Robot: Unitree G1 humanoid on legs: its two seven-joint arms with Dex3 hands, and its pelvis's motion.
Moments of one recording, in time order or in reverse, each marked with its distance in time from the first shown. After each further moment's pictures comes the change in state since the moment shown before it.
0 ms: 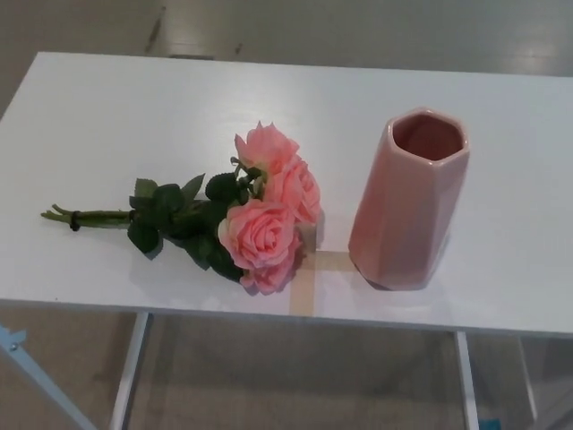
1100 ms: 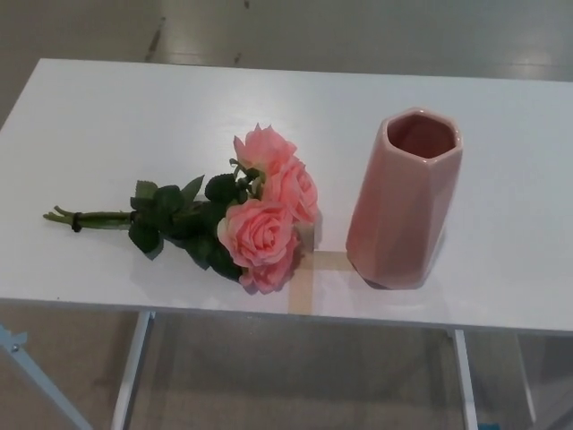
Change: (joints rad) left_arm 0.363 0.059 0.202 -0.623 -0.217 -0.090 -0.364; right_arm -0.012 -0.008 0.008 0.012 -0.004 -0.013 -0.008
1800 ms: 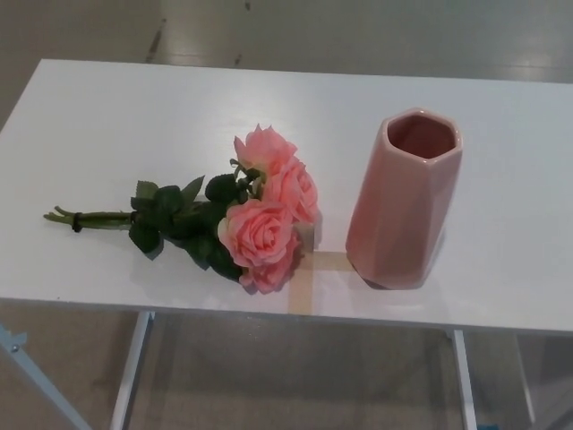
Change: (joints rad) left_arm 0.207 0.113 0.153 -0.346 -0.245 0.035 -0.370; right_arm -0.002 0.000 0.008 -0.001 -0.003 0.000 0.000
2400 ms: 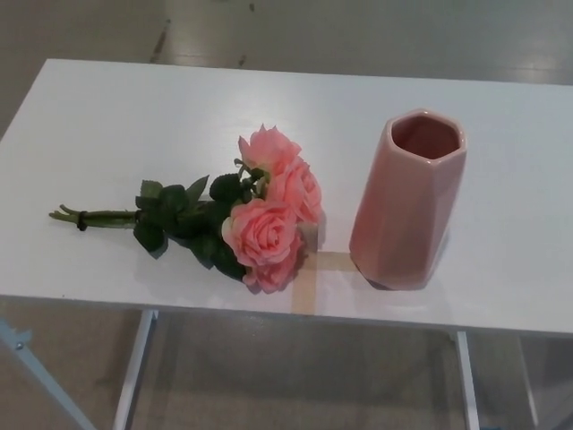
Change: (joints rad) left_arm -0.001 0.019 0.233 -0.575 -0.247 0.061 -0.097; right_arm -0.002 0.000 0.003 0.002 0.000 0.001 0.004
